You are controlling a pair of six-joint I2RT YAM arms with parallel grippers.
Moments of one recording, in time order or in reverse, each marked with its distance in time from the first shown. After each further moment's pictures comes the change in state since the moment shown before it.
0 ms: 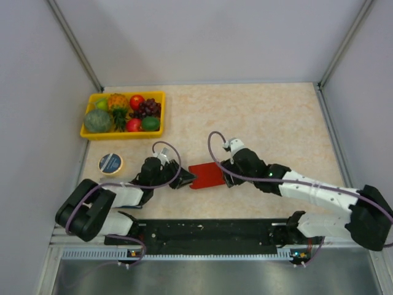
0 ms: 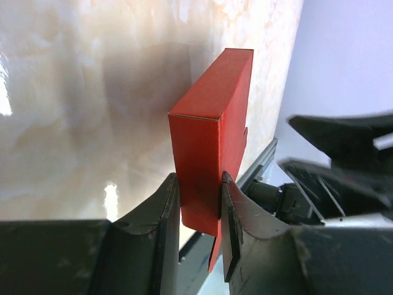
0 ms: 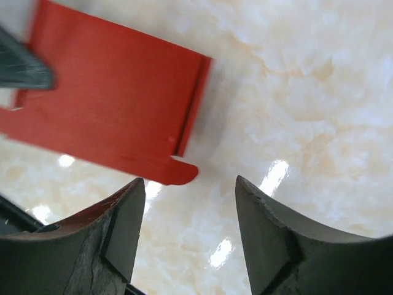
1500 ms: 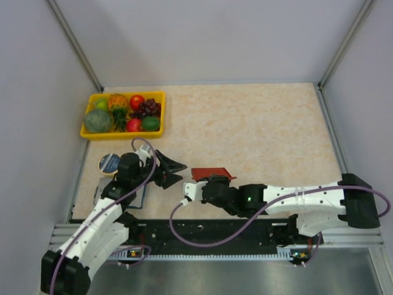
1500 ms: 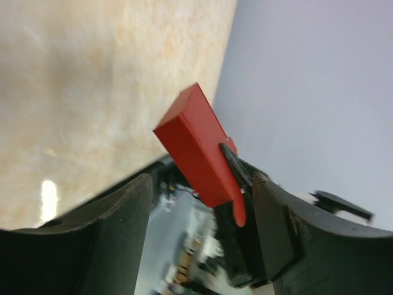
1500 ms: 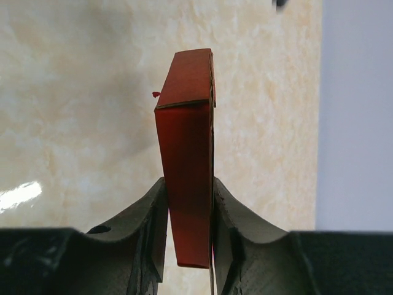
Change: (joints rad) left arm 0.142 -0.578 0.160 -0.711 0.182 -0.239; right arm 0.598 0.122 0.211 -0.013 0.572 -0.896
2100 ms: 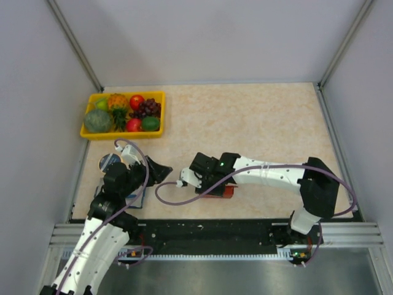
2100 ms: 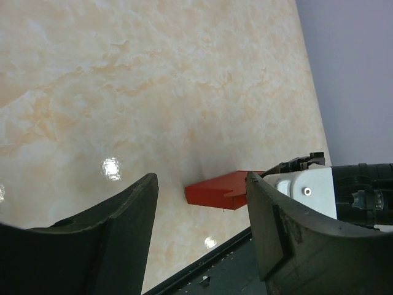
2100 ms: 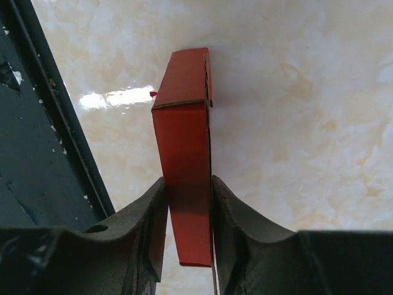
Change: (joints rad) left arm 0.050 -0.370 0.060 -0.321 -0.337 0.684; right arm -0.294 0.293 0.343 -0.566 -0.676 0.187
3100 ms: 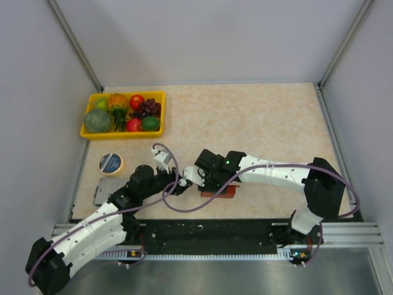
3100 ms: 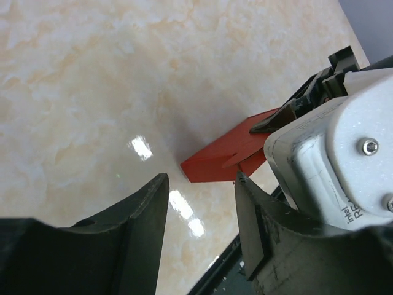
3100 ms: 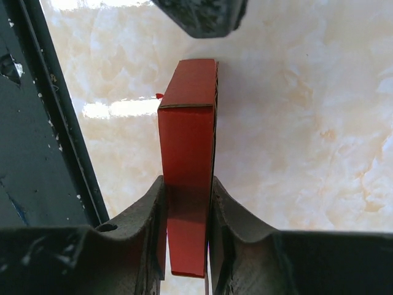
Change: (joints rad) left arm -0.350 0.244 -0.136 0.325 -0.043 0.186; right arm -0.053 -0.010 -0.041 0.042 -0.096 -0.070
